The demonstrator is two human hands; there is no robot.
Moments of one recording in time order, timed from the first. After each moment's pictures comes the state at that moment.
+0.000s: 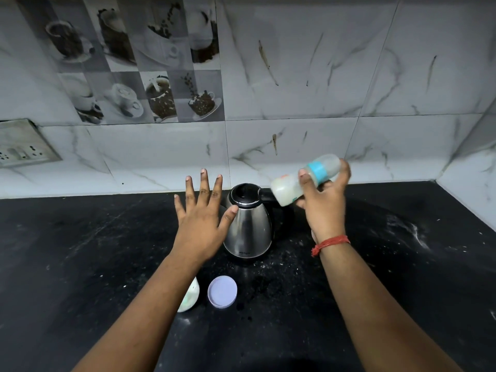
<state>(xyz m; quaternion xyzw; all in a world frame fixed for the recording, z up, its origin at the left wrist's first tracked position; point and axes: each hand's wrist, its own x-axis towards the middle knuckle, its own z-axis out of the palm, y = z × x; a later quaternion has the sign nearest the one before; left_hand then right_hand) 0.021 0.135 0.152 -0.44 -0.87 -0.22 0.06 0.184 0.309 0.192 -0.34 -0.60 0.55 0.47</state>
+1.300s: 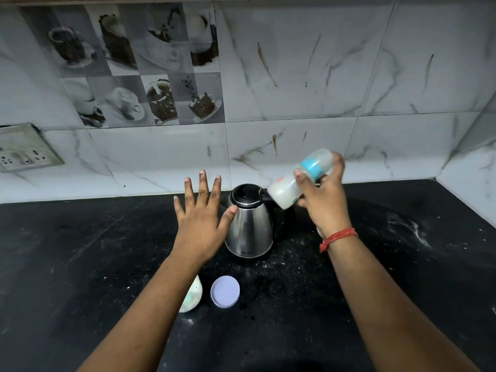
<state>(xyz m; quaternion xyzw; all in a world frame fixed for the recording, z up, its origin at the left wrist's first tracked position) 0.022 0.130 0.155 -0.44 -0.87 -0.22 0.06 0.189 0.309 0.205 -0.33 -0.65 0.54 0.43</state>
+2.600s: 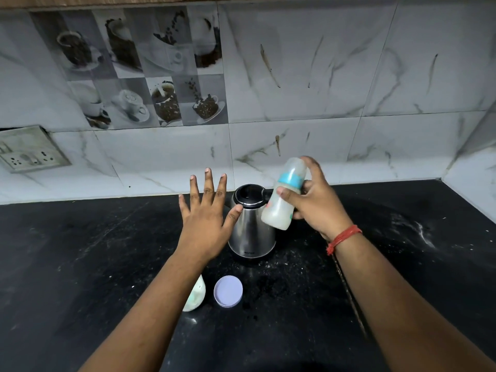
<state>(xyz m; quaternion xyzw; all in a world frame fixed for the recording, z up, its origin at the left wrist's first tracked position) 0.027 0.131 0.164 -0.44 -0.87 -0.21 0.06 0.189 0.308 0.204 -0.28 -0.70 0.57 0.32</state>
